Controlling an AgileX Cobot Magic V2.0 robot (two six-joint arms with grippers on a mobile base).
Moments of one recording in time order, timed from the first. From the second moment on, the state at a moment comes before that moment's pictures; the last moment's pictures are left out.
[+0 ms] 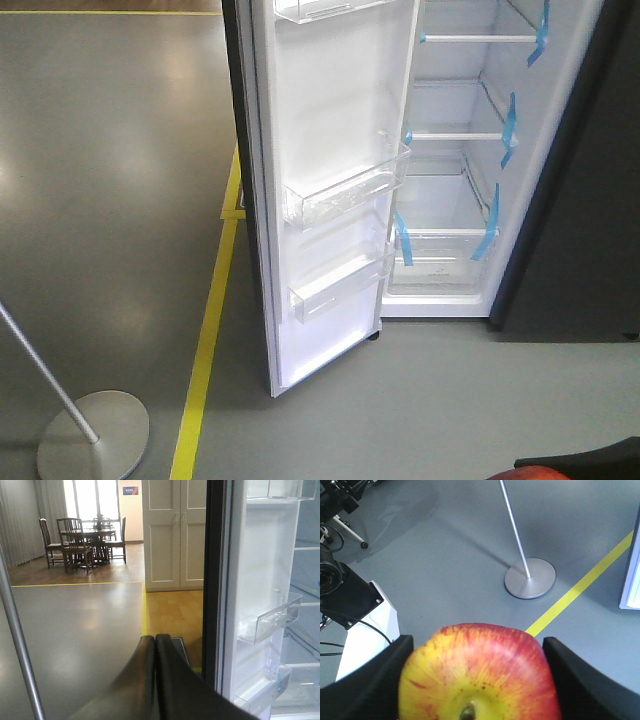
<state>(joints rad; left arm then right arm) -0.01 -0.01 0.02 0.06 0.04 -0.12 0.25 0.52 -0.55 0.85 1.03 -0.63</state>
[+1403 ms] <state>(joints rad) -0.01 -0.01 0.02 0.06 0.04 -0.12 0.25 0.52 -0.55 0.85 1.03 -0.63</state>
